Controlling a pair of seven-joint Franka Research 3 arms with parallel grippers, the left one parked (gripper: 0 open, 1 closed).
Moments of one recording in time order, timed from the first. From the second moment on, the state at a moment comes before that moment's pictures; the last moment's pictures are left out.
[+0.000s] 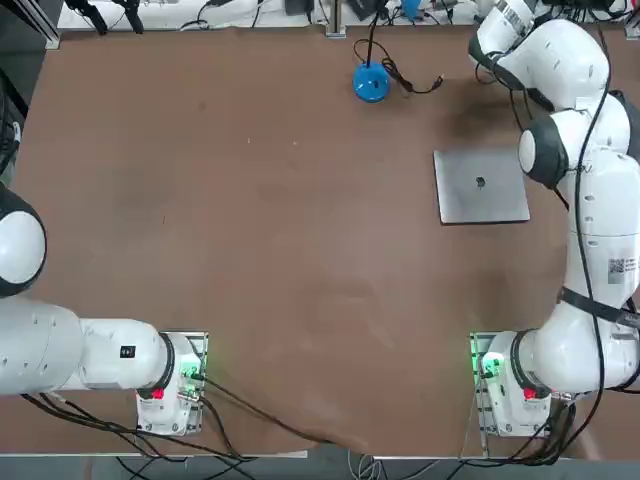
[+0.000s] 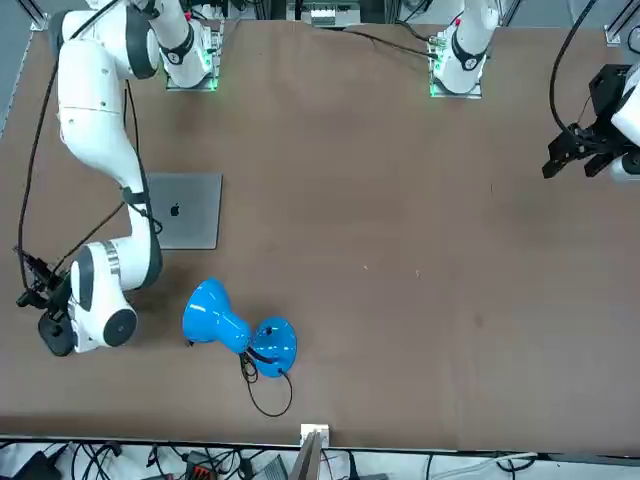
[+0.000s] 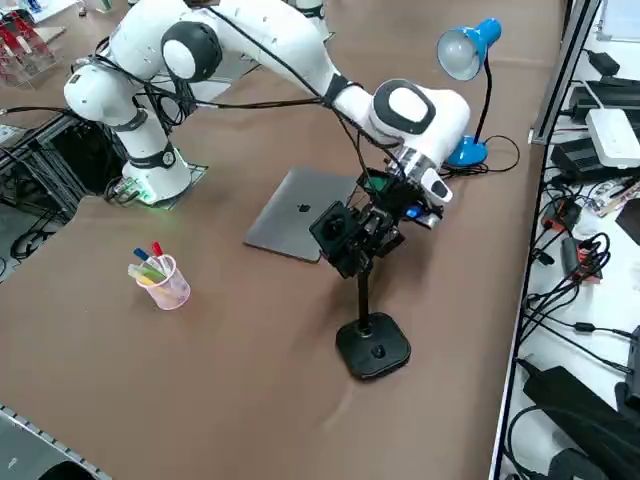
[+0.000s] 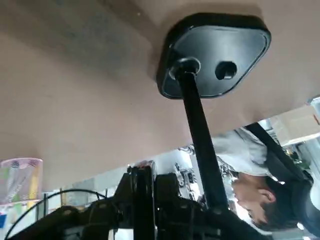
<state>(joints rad) 0.13 1.02 -0.16 -1.01 -0.81 1.52 -0.72</state>
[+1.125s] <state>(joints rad) 0.09 0.96 -0.14 -0.99 -0.65 1.57 -0.73</state>
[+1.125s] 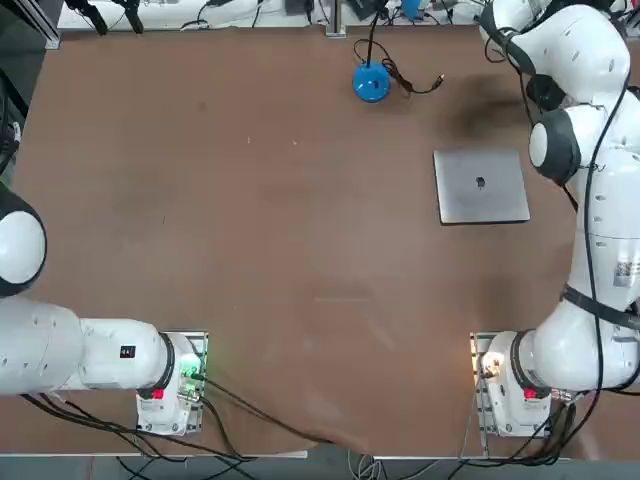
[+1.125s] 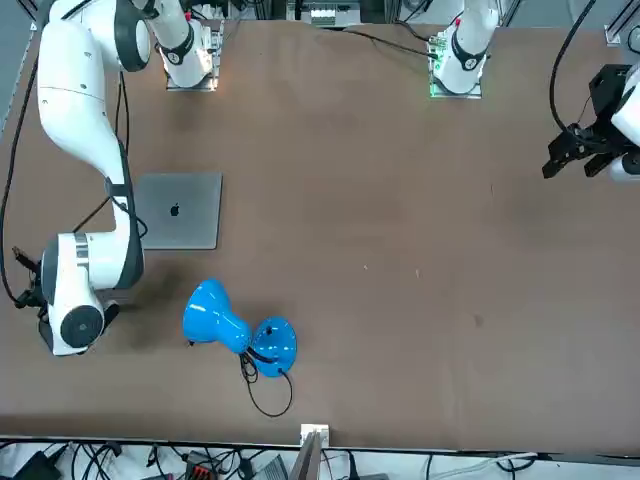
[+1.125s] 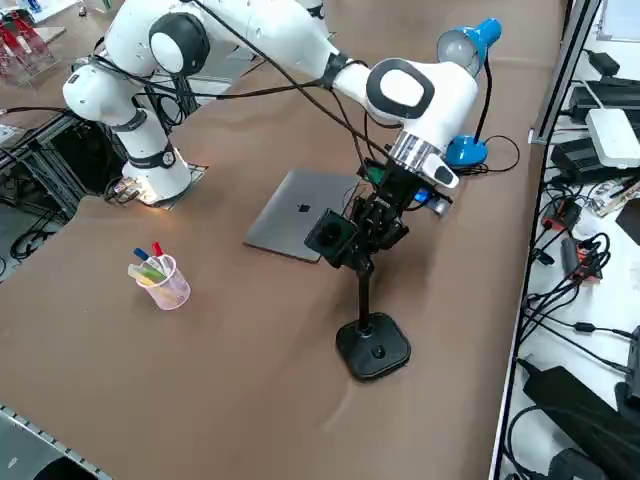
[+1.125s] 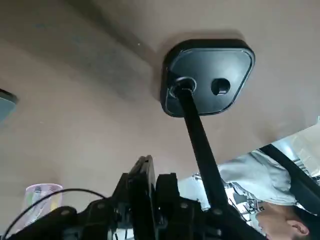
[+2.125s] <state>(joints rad) 0.05 0.90 -0.14 -0.99 -0.49 1.59 -0.73</state>
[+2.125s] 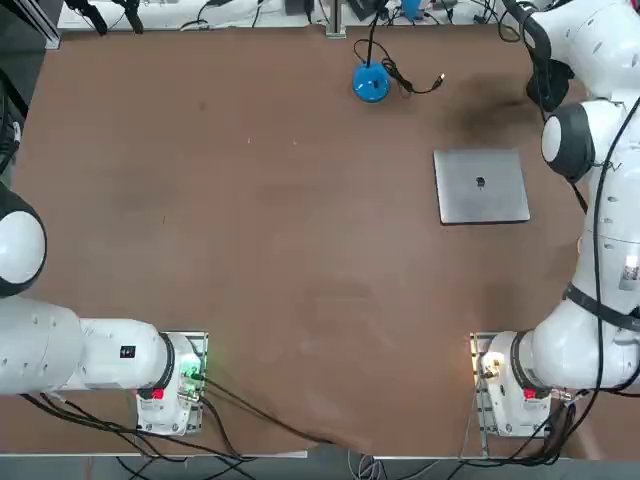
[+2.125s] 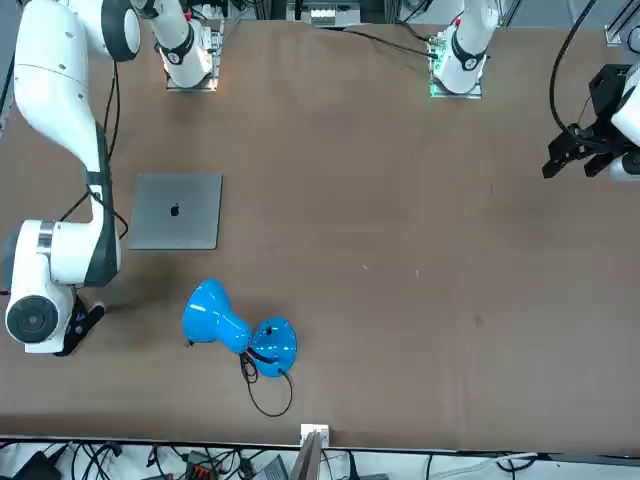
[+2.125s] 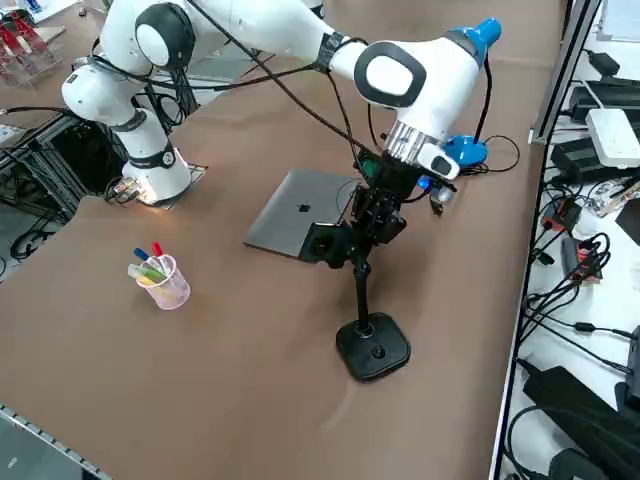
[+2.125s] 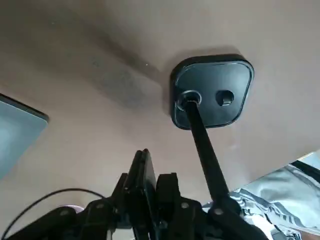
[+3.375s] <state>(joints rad) 0.02 0.86 -0.14 -0.99 -0.38 1.59 -0.73</state>
